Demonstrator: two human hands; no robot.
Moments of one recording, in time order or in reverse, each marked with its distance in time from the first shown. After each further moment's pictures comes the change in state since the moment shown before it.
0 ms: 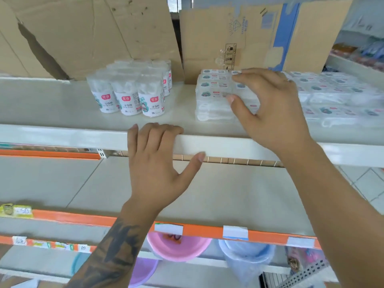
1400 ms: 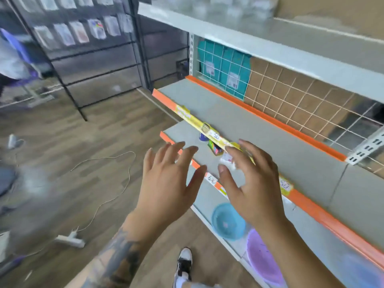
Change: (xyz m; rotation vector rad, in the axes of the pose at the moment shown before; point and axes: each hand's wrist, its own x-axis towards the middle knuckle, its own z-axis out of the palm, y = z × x) left_hand -0.269 -0.572 -0.379 0.393 -0.353 -0.699; right_hand -0.106 -0.687 0.414 0.516 -0.447 -0.161
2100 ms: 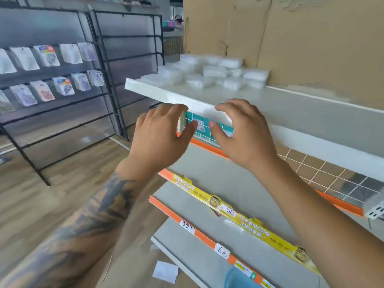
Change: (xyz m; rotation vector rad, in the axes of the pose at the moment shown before) left_hand 0.335 -0.113 -0.066 -0.106 0.211 0.203; right_hand 0.330 -0.024 0.077 -0.178 0.140 -0.015
